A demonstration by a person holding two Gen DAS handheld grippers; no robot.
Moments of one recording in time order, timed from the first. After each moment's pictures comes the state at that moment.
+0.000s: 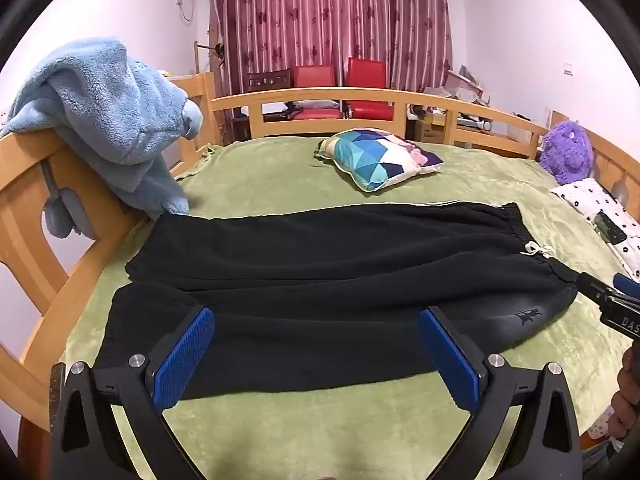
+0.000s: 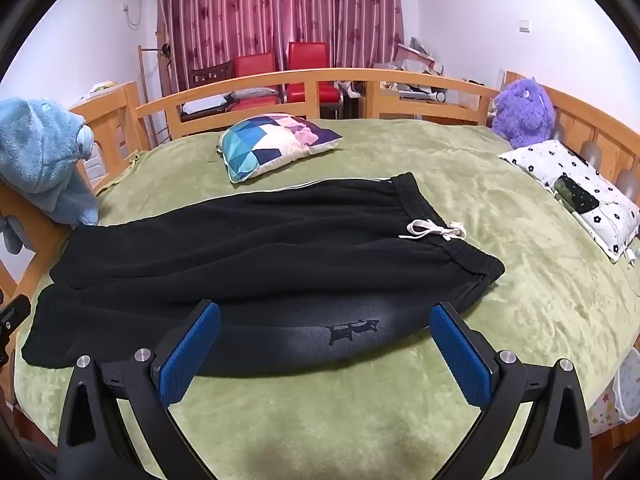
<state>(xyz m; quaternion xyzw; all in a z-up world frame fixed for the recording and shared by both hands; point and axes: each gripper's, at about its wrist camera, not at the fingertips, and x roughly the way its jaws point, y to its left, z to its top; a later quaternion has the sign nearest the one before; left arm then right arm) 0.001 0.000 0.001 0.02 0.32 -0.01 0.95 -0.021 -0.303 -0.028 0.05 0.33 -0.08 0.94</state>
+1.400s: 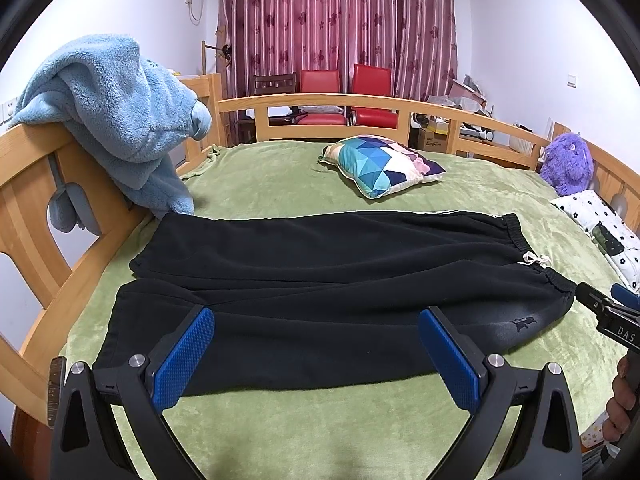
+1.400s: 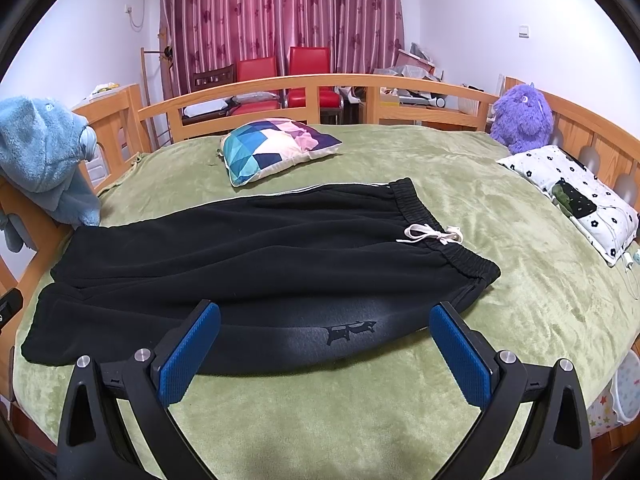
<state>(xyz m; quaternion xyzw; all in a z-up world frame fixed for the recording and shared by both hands) -0.011 0.010 0.008 0.00 0.31 -0.01 0.95 -0.029 -0.302 -0.022 0.04 0.32 -0.08 0.94</state>
